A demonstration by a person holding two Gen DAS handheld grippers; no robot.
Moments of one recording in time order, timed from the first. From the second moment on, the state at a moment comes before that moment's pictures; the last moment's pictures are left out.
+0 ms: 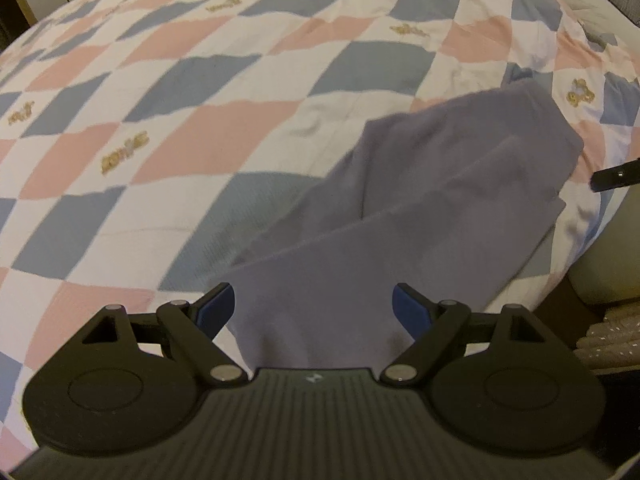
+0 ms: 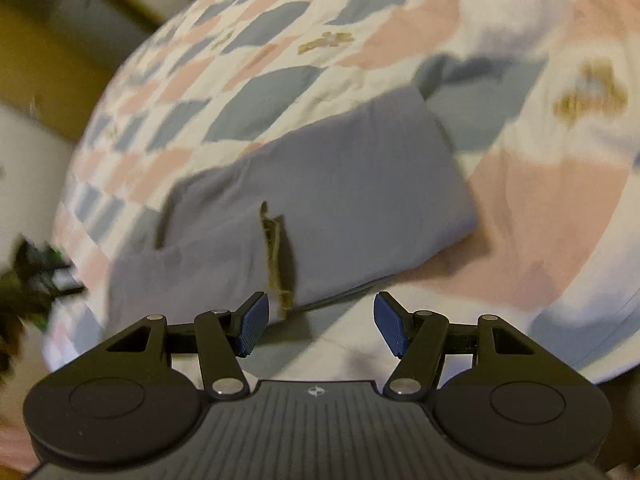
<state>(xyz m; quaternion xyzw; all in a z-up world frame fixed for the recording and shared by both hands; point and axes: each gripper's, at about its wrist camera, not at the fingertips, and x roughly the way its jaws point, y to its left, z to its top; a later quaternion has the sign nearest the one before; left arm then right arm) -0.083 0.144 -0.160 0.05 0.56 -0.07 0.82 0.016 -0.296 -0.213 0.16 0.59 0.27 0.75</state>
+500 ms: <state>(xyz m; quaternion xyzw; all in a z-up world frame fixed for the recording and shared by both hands) -0.075 0.148 -0.181 0.06 0.59 -0.12 0.80 0.032 -0.246 -0.265 0.20 0.59 0.30 0.72</state>
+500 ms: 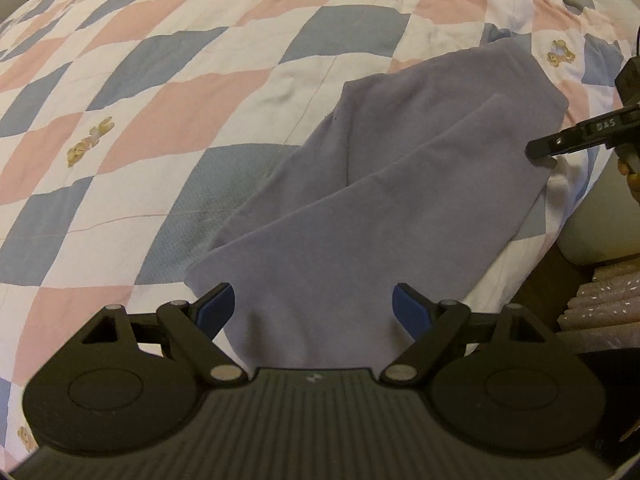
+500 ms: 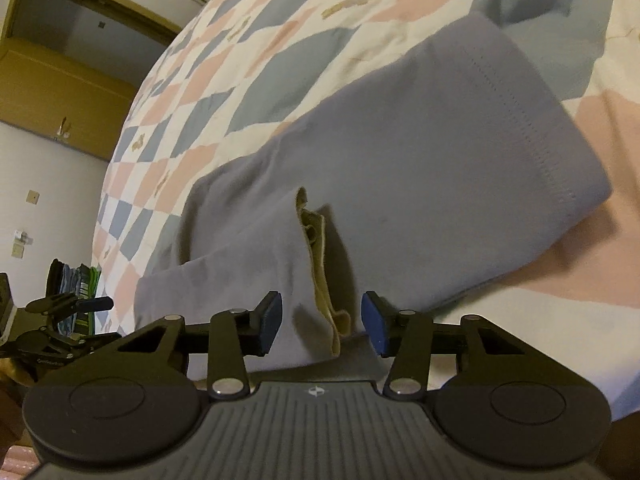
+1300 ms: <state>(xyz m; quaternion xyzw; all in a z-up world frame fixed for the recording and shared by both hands) -0.060 0.143 -0.187 0.08 0.60 -0.14 0.79 0.033 -0.225 -0.268 0.18 0.59 0.31 0.72</state>
